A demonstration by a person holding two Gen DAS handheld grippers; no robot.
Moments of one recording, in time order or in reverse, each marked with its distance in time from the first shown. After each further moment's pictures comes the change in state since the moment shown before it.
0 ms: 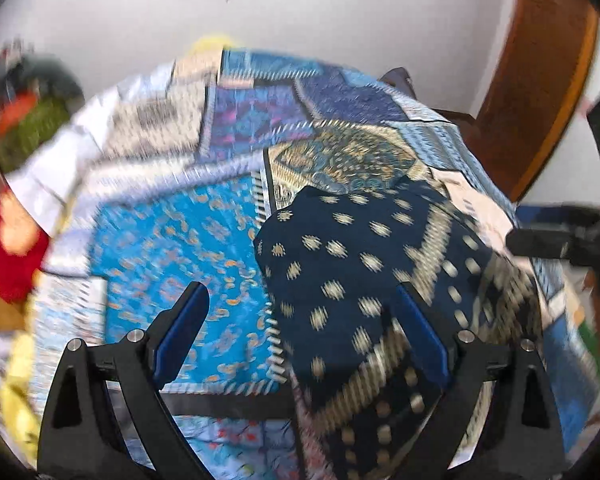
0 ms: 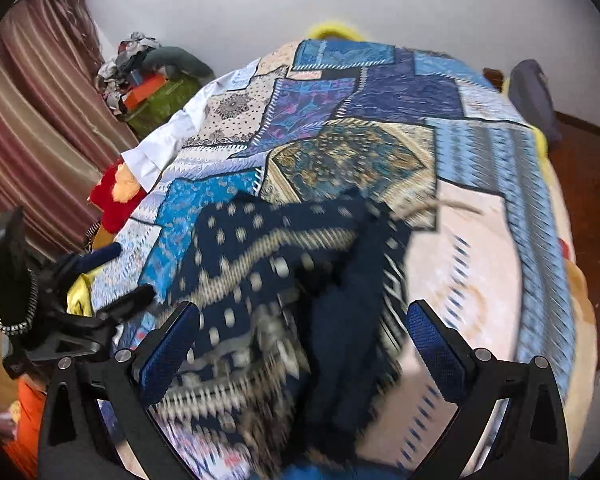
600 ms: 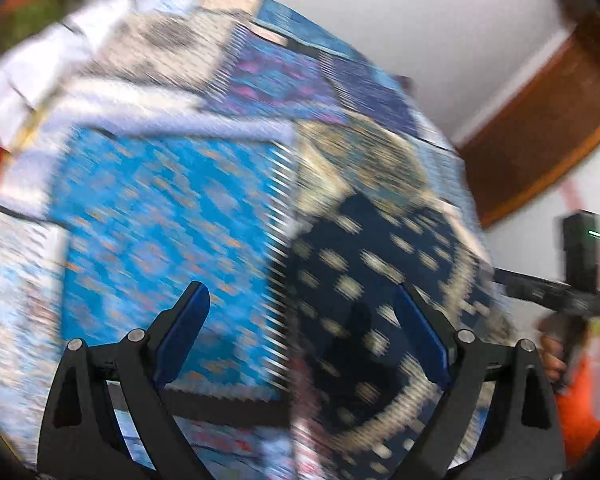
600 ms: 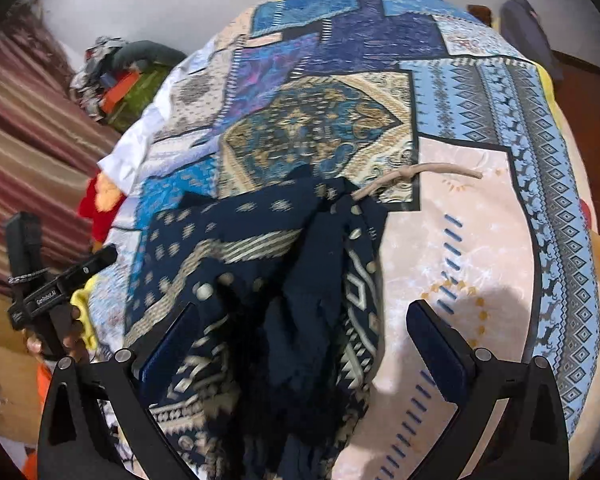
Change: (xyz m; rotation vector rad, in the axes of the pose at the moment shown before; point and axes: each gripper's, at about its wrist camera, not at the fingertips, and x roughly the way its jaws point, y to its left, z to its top) left arm 0.022 0.068 -0.003 -0.232 0.103 -0.307; right arm 0.035 -0.054 0.011 0.142 0.132 0.075
